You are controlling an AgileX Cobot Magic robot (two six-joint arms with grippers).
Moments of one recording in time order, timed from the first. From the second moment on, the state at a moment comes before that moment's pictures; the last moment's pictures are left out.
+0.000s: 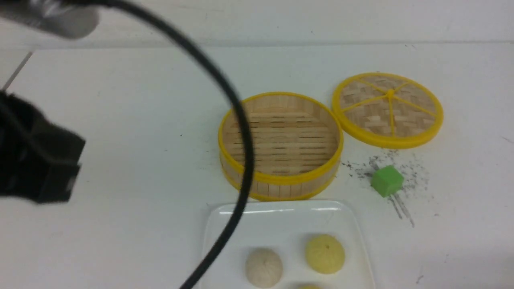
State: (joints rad) right arm 0.01 -0.01 0.02 -0.06 0.41 0.18; left arm -0.79 0.87 -1.21 0.27 1.24 -0.31
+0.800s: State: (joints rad) right arm 0.01 -0.01 0.02 -0.07 0.41 0.18; left arm -0.79 0.38 -0.34 0.42 0.40 -0.81
